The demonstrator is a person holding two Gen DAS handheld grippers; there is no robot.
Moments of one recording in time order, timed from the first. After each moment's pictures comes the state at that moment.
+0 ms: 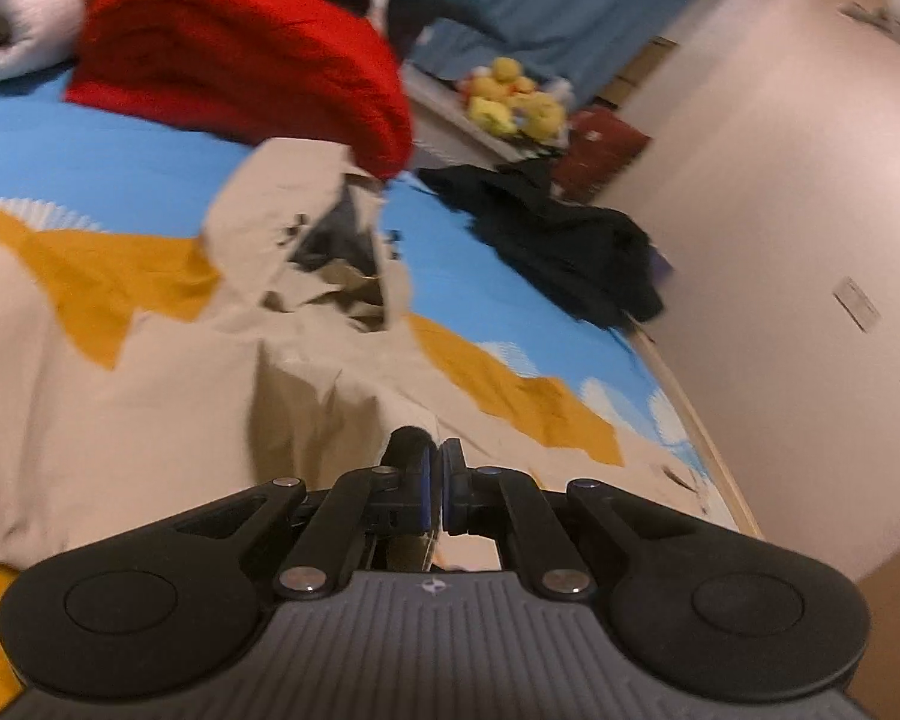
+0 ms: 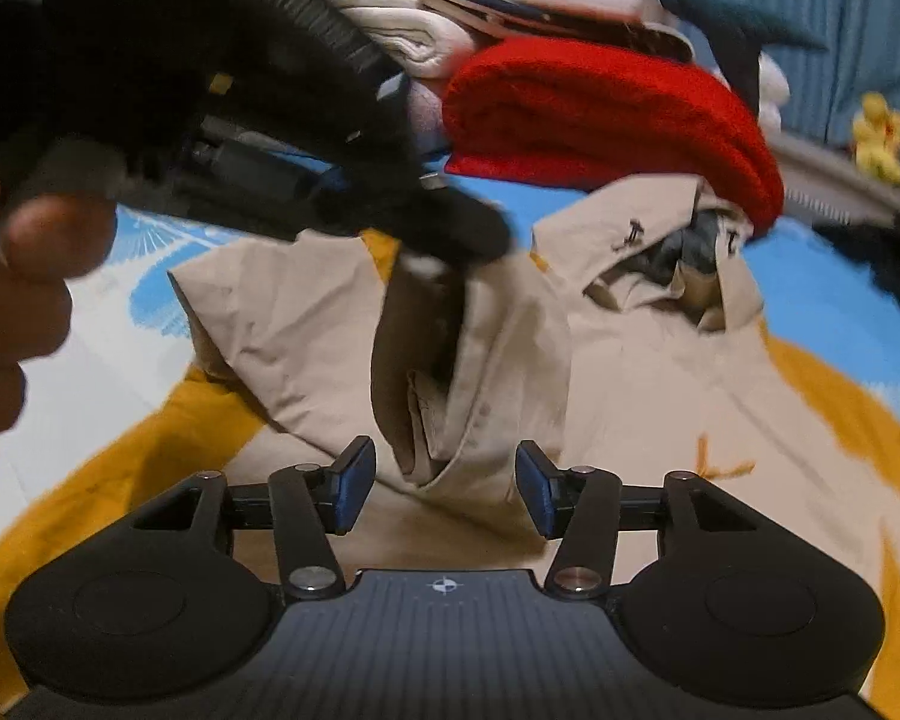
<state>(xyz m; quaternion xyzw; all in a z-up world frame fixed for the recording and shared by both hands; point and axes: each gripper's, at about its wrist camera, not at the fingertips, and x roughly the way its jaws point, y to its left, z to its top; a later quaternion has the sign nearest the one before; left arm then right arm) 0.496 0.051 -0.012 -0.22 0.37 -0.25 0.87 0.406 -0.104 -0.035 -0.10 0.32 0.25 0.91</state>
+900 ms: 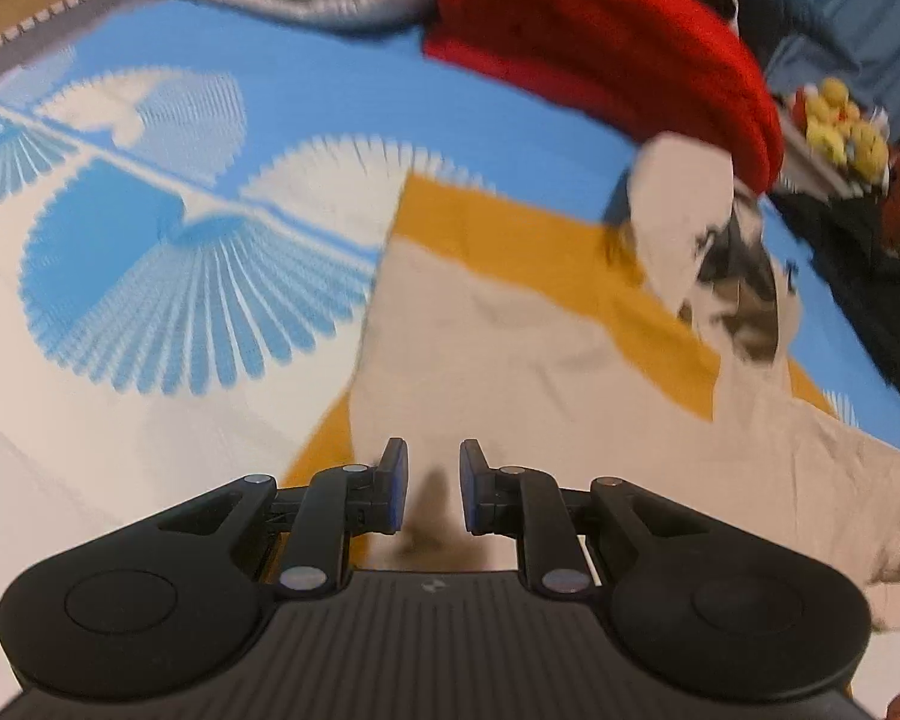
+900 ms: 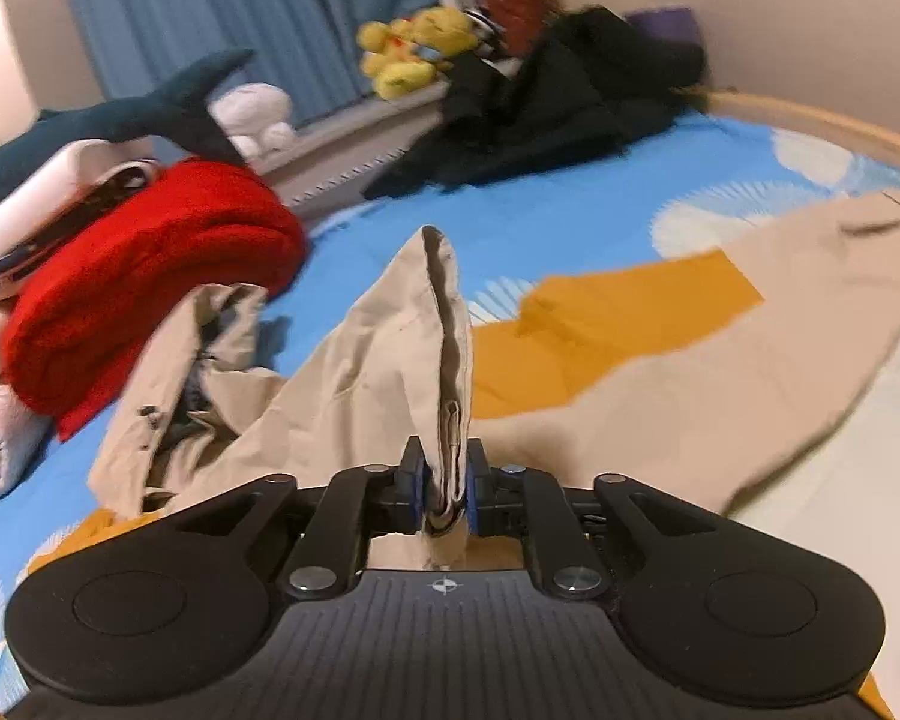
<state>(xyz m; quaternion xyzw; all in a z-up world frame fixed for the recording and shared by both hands) 0.517 0.140 -0.075 -0.19 0.47 0.07 0.86 0.472 -0.314 -0.029 0.22 0.29 -0.13 0.92</state>
